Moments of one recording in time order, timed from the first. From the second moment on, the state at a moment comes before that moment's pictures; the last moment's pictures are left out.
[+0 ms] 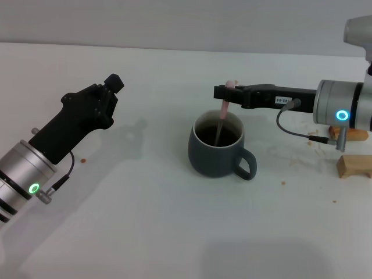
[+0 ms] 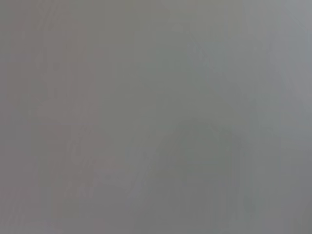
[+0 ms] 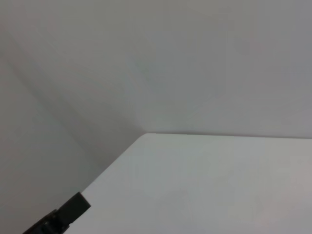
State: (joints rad) left arm -0.51 -2.05 -0.64 -0.04 2.57 1.46 -0.76; right arm 0.71 2.05 -1.03 -0.44 -1.63 -1.15 1.78
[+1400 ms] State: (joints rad) left arm -0.51 -2.05 -0.64 -0.04 2.57 1.46 -0.76; right arm 0.73 2.05 -1.04 -0.46 -1.64 -1.08 1.77
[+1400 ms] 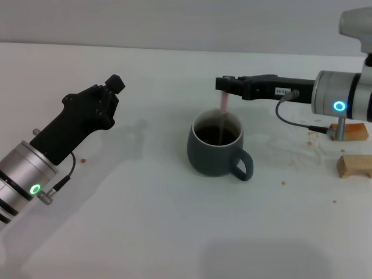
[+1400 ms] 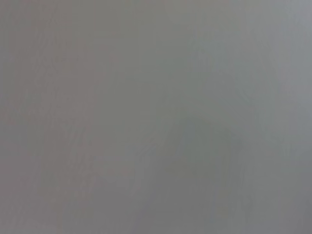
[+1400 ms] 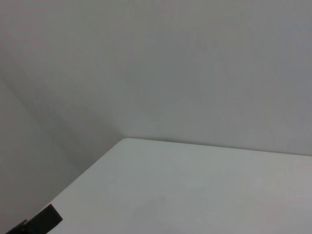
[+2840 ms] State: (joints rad) left arm -0.47 -2.06 -0.81 -0.05 2.56 1.48 -0.74; right arm 0.35 2.08 -0.93 -0.72 -1.18 -1.31 1.20
